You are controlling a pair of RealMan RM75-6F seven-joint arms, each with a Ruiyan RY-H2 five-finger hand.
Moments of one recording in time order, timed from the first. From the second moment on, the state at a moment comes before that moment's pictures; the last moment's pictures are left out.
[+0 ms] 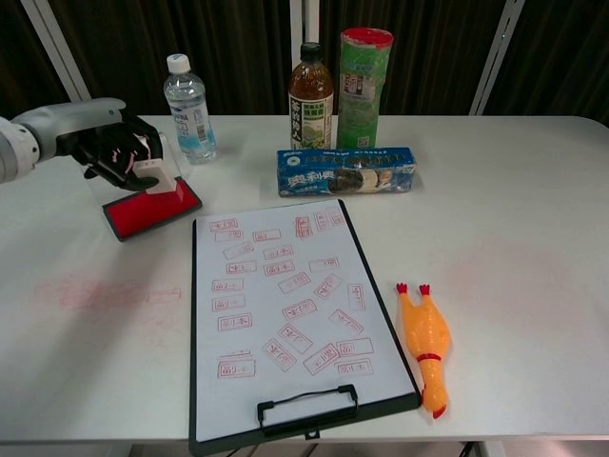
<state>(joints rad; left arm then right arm) -0.69 -1.52 -0.22 -1.35 1.13 0.78 -0.08 0.04 -1.09 0.06 -1.53 -1.47 1.46 0.09</state>
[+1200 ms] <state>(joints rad) -1.02 -1.85 -0.29 -1.28 0.74 0.74 0.33 0.02 -1.08 0.05 -1.49 -1.48 1.47 0.16</state>
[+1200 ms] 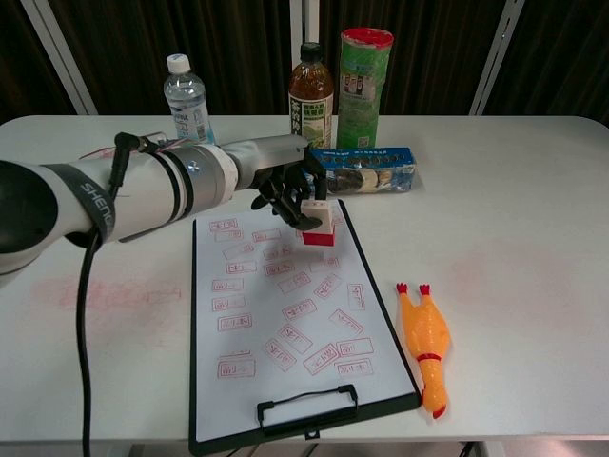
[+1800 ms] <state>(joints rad) -1.06 -1.89 -0.27 -1.17 0.69 0.69 0.32 0.02 -1.08 0.05 -1.47 -1.47 1.45 0.19</state>
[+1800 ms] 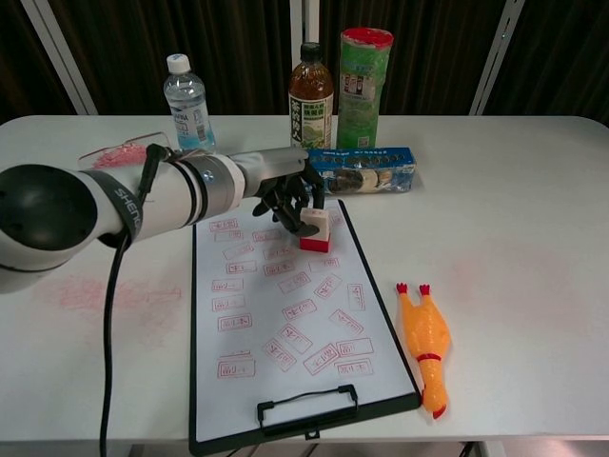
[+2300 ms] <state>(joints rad) -1.05 -1.92 -0.26 -1.11 0.73 0.67 0.28 0.02 -1.09 0.05 -1.46 -1.46 1.45 0.19</state>
